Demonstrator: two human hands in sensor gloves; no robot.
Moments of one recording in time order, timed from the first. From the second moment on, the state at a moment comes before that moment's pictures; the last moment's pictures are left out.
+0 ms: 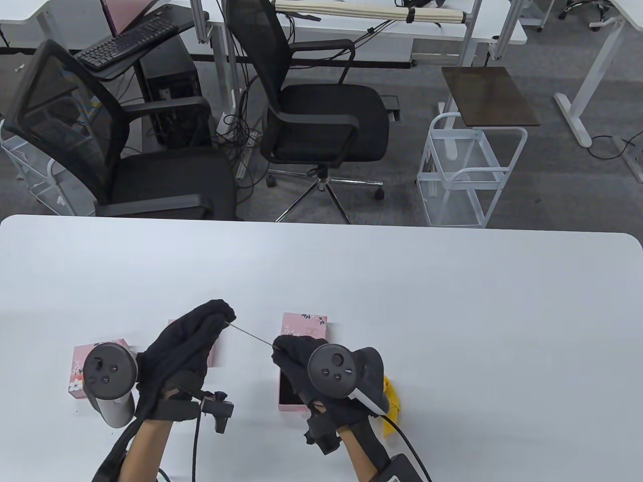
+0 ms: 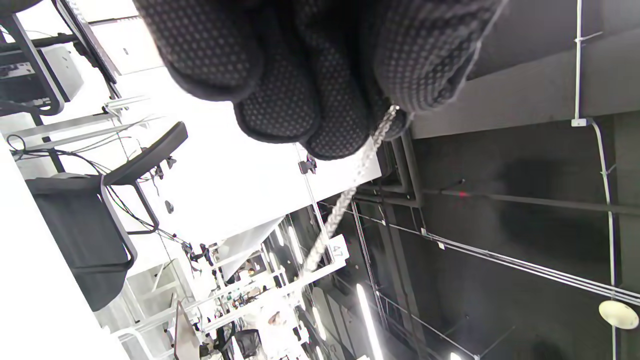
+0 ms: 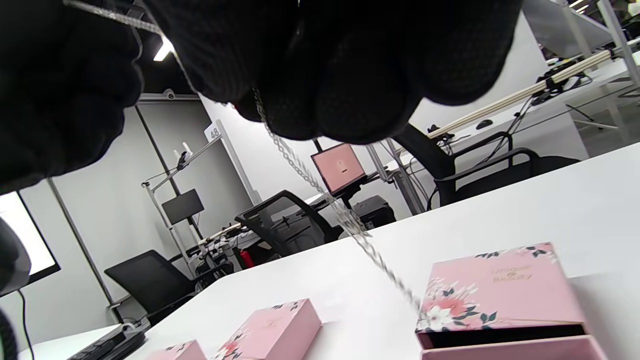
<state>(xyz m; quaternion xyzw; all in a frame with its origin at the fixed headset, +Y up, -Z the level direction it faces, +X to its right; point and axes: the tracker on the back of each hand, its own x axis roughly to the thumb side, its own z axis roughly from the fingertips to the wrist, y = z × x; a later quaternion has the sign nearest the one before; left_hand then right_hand) -0.253 -0.607 -0.282 0.19 -0.09 0.59 0.78 0.022 -0.629 -0.300 0.20 -0.07 0.93 0.29</state>
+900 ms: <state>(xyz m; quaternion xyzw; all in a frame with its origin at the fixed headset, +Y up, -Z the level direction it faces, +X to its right) -0.234 -0.643 -0.302 0.15 -0.06 0.53 0.83 0.064 -0.641 -0.320 0.12 -0.09 0.93 0.32</state>
